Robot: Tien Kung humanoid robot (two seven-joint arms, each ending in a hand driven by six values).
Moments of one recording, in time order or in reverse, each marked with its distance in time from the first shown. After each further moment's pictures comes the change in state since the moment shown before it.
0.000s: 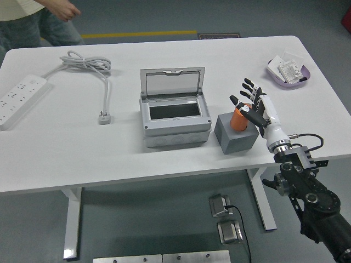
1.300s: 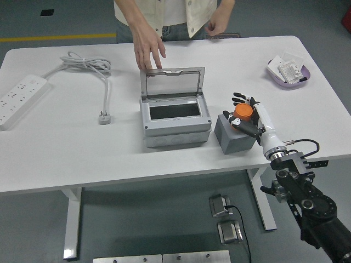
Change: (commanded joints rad) left arm -0.001 0.001 0.012 0.000 0.002 0.000 0.001; right arm -0.023 0.001 -0.032 -0.007 -0.050 -0.021 -0.027
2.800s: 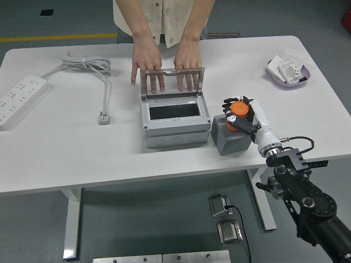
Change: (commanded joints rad) left arm 0.005 -0.001 0.002 0.000 -0.008 -0.003 -0.001; right arm 0.016 -0.011 -0.036 0.093 0.093 -0.001 -0.062
